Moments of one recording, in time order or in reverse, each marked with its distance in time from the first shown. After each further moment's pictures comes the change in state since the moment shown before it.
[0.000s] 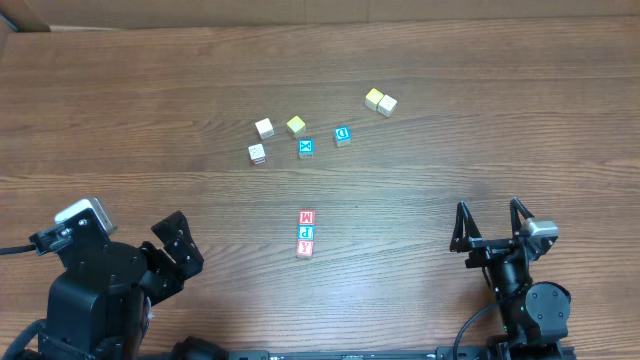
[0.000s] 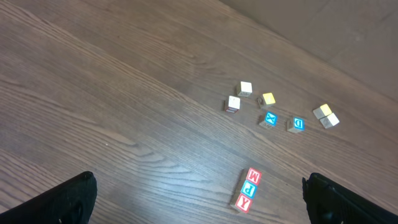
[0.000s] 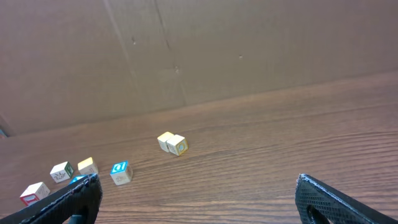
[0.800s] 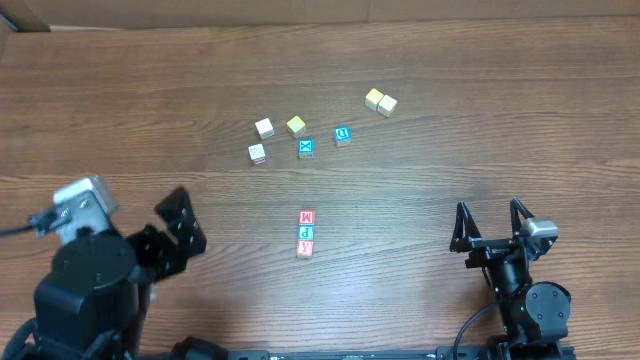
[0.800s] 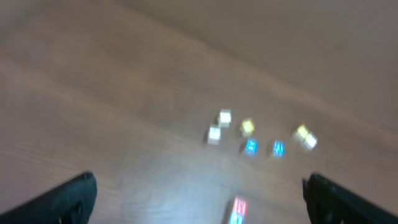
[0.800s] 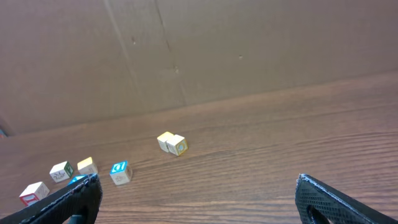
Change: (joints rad) left arm 0.027 -0.011 -0.048 0.272 -0.001 0.198; right arm 0.000 0.000 0.000 0.000 0.000 -0.003
